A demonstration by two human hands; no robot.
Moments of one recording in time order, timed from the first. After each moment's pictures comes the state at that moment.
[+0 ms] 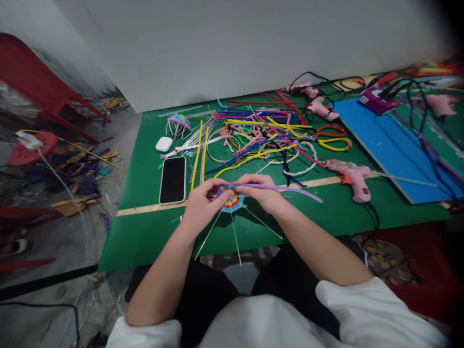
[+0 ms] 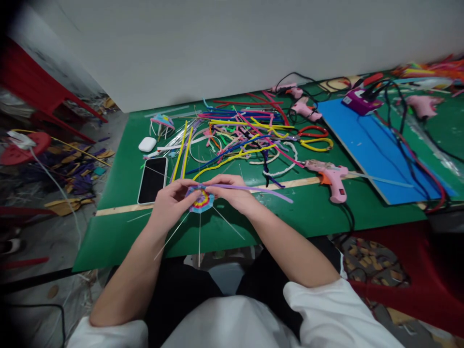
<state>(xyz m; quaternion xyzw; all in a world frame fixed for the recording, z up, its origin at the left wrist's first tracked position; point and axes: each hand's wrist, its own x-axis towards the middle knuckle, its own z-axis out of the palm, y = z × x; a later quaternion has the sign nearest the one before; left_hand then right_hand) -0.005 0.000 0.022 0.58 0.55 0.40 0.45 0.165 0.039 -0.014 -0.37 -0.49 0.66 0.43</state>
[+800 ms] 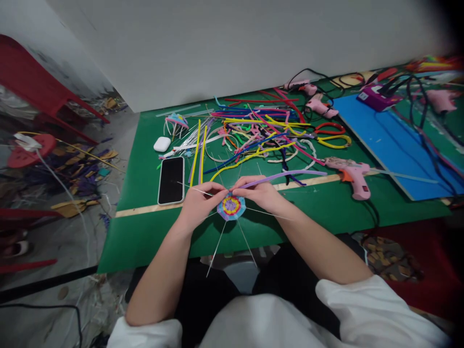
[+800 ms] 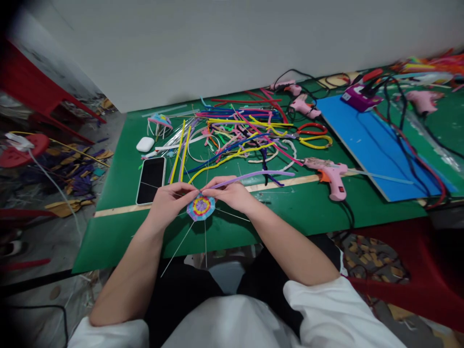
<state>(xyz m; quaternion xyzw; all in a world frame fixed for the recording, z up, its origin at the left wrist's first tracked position) -0.011 0.009 0.013 0.57 0.56 0.39 0.46 0.167 0.039 -0.007 -0.37 -0.56 0.64 0.37</state>
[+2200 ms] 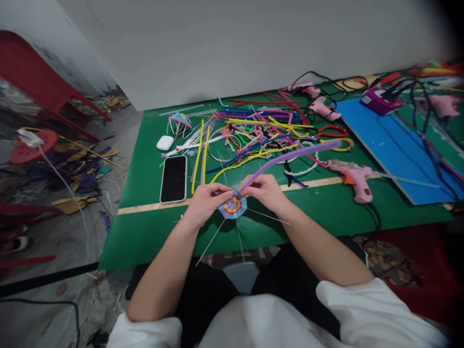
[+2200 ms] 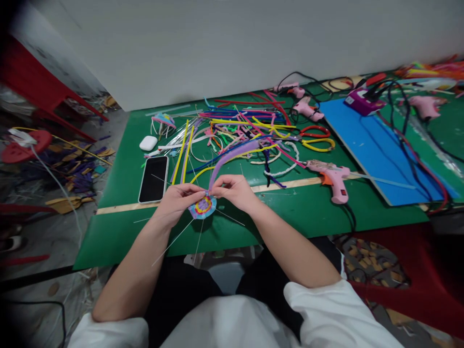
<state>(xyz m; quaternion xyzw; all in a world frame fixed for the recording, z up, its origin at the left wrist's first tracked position) -0.007 0.011 0.001 0.46 0.52 0.40 0.60 0.170 0.043 -0.009 -0.39 -0.53 0.63 0.40</state>
